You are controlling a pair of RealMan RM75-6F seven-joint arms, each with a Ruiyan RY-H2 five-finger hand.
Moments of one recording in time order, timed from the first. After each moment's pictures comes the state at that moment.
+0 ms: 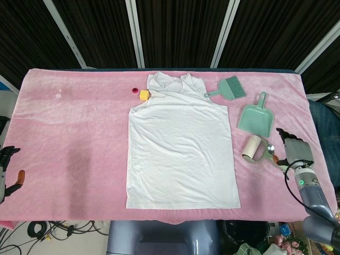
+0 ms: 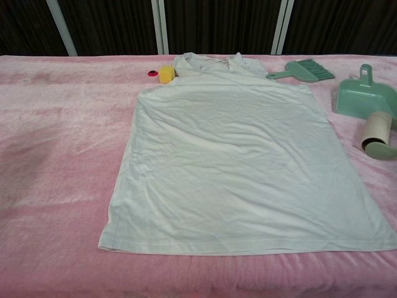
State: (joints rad) left arm -0.07 -1.11 -0.10 -1.76 1.37 1.53 0.17; right arm 0.57 -1.06 0.06 -1.64 -0.80 0.99 -0.18
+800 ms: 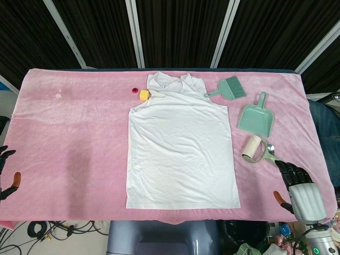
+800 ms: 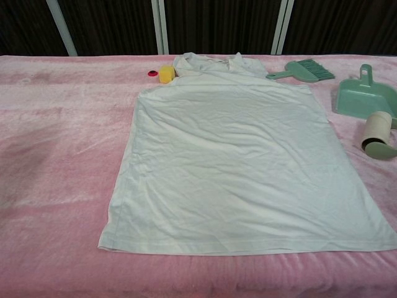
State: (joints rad) left arm -0.04 -1.12 -0.09 -1.74 1.41 1.58 0.16; right arm 0.14 -1.15 -0.12 -1.62 -1.60 1.61 -0.16
